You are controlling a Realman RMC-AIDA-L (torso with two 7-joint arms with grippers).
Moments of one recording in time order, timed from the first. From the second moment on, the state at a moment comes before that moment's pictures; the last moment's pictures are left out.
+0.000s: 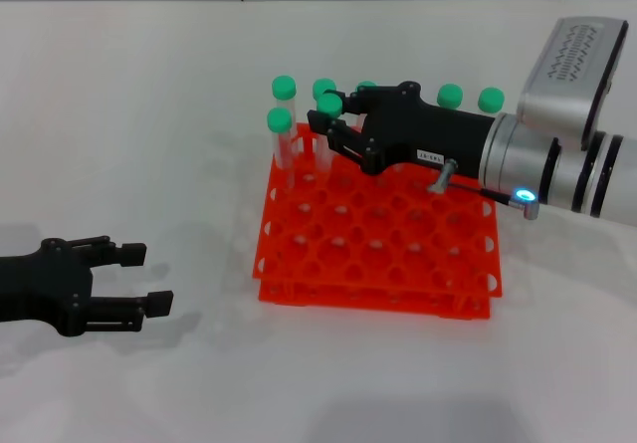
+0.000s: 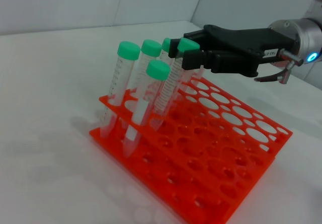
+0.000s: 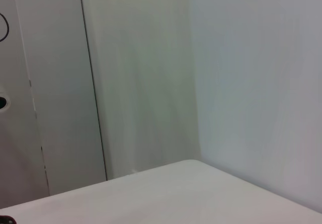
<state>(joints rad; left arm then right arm) -0.28 -2.02 0.74 0.90 2.08 1.74 -1.57 0.59 2.03 -1.90 -0.62 -0.67 -0.86 1.01</state>
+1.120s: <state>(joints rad) -0.29 -2.02 0.74 0.90 2.08 1.74 -1.56 0.60 2.03 -1.91 -0.62 -0.67 -0.85 1.02</state>
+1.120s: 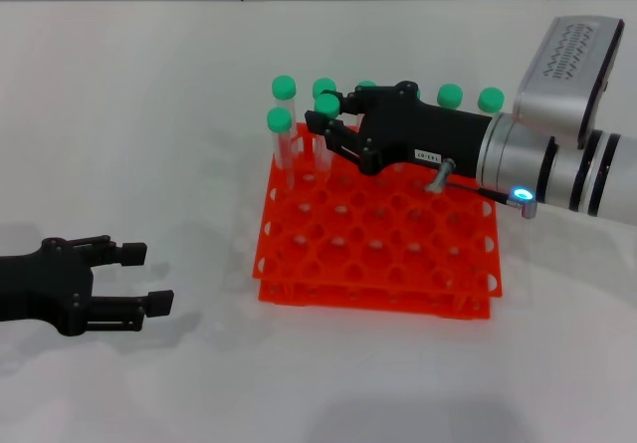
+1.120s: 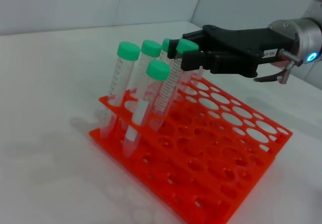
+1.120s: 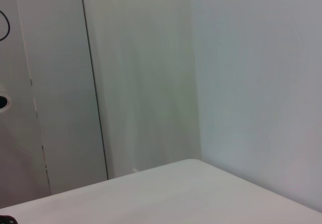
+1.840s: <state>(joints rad) -0.29 -2.02 0.74 0.90 2.08 1.74 -1.56 0.60 2.03 -1.91 -0.62 -0.67 -0.85 1.02</state>
